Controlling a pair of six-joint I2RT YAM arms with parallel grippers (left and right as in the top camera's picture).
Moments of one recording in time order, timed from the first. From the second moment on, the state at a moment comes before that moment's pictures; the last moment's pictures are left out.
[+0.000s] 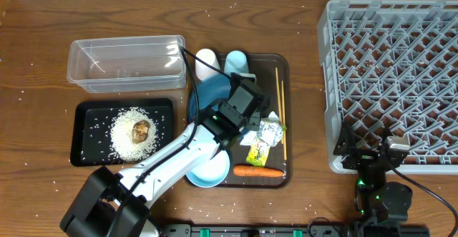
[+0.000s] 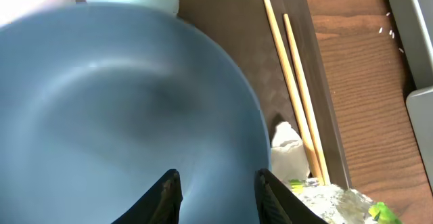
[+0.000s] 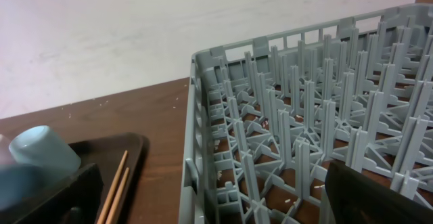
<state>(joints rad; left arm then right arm) -0.73 1.58 0.99 -0.35 -0.14 -0.54 -0.04 0.01 0.01 -0.07 0.00 0.24</state>
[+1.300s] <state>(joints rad) -0.93 1.71 1.18 -0.54 -0.04 -0.51 -0.04 0.01 0.01 -0.07 0.00 0.24</state>
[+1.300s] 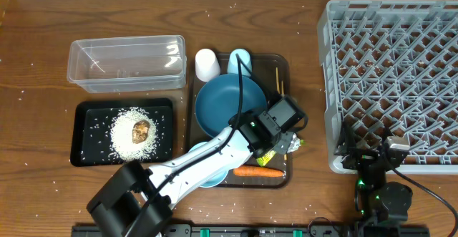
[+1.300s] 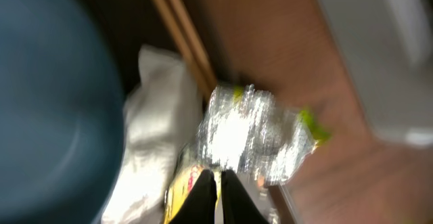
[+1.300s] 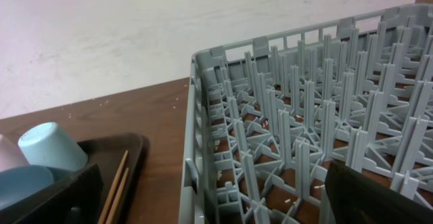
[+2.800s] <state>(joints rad) -0.81 1.70 1.19 -0.60 0.08 -0.45 -0.04 0.01 0.01 -0.07 0.00 0.24</state>
